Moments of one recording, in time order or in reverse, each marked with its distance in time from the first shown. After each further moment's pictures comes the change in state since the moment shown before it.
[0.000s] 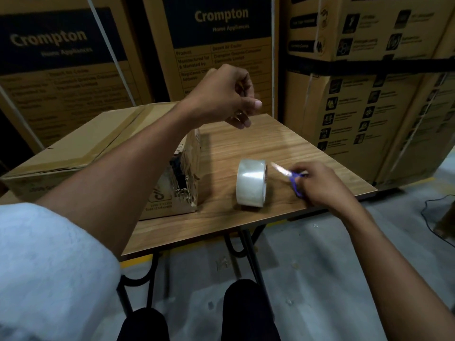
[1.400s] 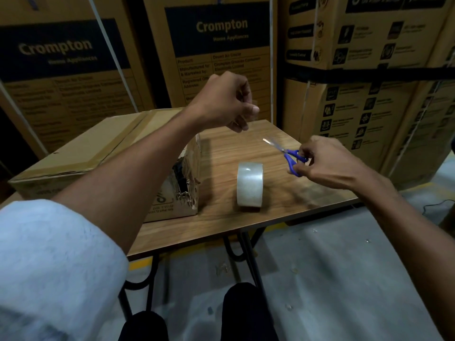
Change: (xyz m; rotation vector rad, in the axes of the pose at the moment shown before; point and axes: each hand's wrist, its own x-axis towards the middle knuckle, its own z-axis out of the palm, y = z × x) left_hand 0.001 0.005 0.002 0.094 0.064 0.006; right_hand 0.002 -0.031 -0.056 -0.376 -0.050 -0.274
